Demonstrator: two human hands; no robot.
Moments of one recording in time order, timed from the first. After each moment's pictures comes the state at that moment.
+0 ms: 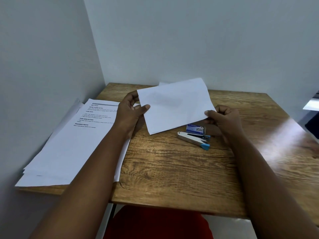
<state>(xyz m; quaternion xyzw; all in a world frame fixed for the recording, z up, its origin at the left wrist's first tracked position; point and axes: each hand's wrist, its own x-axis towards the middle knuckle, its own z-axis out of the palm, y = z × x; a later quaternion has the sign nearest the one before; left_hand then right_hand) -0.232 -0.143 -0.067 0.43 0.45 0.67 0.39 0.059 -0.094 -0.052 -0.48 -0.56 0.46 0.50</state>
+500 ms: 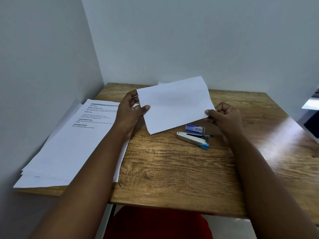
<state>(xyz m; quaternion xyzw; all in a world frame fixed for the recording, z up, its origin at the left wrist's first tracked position) -0.232 -0.142 -0.069 0.44 0.48 0.66 0.37 0.061 -0.096 -0.048 -0.47 -0.54 0.46 0.52</state>
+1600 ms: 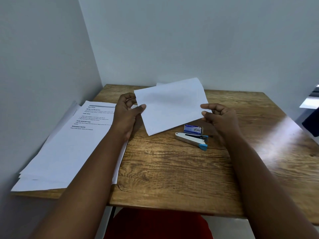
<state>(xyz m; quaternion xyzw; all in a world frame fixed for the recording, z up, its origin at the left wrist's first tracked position) -0.226 -0.145 -0.062 0.38 0.44 0.70 0.41 0.056 -0.093 -0.056 -0.46 -0.55 0.47 0.52</state>
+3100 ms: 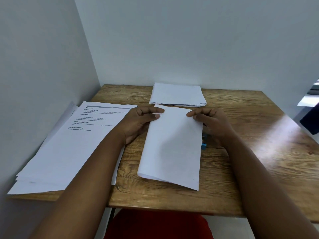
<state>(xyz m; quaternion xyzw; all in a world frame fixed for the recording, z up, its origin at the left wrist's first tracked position) -0.215 -0.152 -0.059 0.47 0.46 0.50 0.56 0.048 -0.096 -0.058 -0.35 -0.61 0.56 0.43</state>
